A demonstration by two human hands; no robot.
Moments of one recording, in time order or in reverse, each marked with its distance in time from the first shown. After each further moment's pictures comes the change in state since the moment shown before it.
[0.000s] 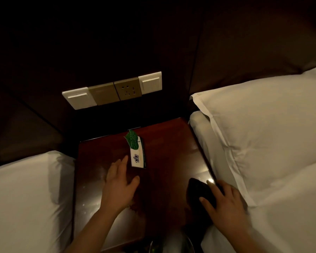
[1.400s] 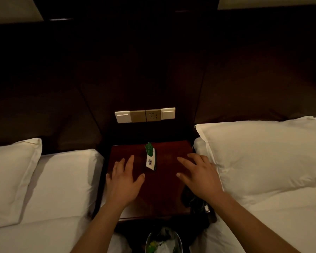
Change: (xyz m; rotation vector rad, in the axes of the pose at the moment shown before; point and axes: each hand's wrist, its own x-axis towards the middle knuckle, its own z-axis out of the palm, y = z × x) left_hand -0.166 0.098 -0.129 0.129 0.181 -0.061; right_hand -0.017 -0.104 -0.225 -0.068 0.003 -0.498
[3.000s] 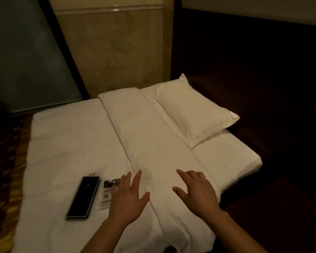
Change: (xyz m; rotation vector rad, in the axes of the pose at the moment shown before) left_hand -0.417 -0.265 -0.085 -0.034 0.336 -1.003; right_hand -0.162 -0.434 0.072 0.134 -0.361 -1.116
